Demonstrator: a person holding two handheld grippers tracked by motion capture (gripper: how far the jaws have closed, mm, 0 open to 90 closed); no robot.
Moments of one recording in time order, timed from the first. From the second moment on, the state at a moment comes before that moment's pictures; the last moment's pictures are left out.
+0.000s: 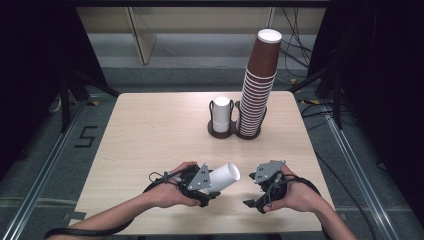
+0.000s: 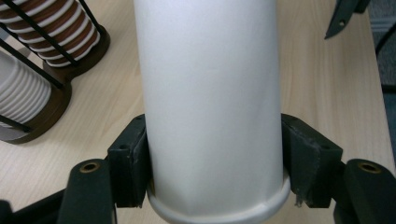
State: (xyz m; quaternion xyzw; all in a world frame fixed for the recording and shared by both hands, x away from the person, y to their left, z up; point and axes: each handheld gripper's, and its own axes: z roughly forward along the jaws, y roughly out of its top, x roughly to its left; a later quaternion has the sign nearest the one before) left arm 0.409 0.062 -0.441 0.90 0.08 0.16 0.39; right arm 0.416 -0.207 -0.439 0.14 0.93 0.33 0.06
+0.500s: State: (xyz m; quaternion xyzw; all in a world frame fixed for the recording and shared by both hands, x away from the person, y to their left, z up) left arm 0.402 0.053 -0.442 0.94 0.03 0.15 0.32; right arm 0.414 -0.175 -0.424 0.08 0.95 0.29 0.07
